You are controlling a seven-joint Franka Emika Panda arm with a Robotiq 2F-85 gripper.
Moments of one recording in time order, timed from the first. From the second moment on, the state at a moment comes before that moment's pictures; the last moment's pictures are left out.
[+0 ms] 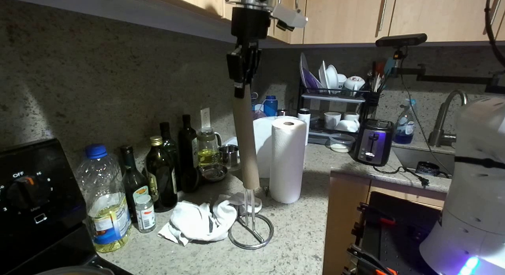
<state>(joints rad) 0.17 -0.23 0.22 -2.06 -0.12 1.99 0.22</state>
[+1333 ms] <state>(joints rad) 0.17 -0.34 0.27 -1.94 -0.23 1.99 0.22</state>
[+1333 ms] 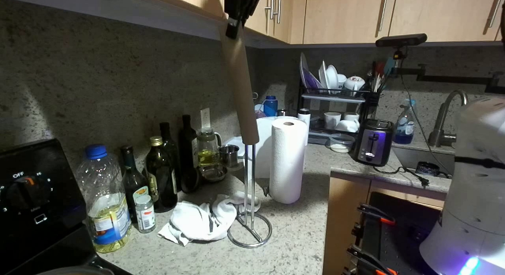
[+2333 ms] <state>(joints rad) 0.18 -0.40 0.33 -1.90 -0.26 2.00 0.22</state>
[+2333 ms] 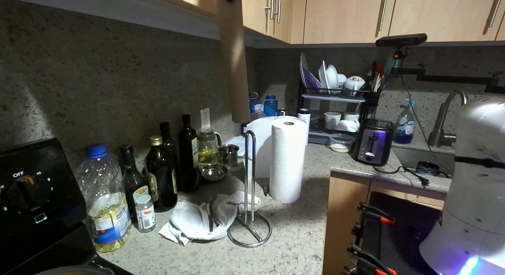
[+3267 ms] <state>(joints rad) 0.22 -0.45 0.29 -2.06 -0.01 2.07 0.22</state>
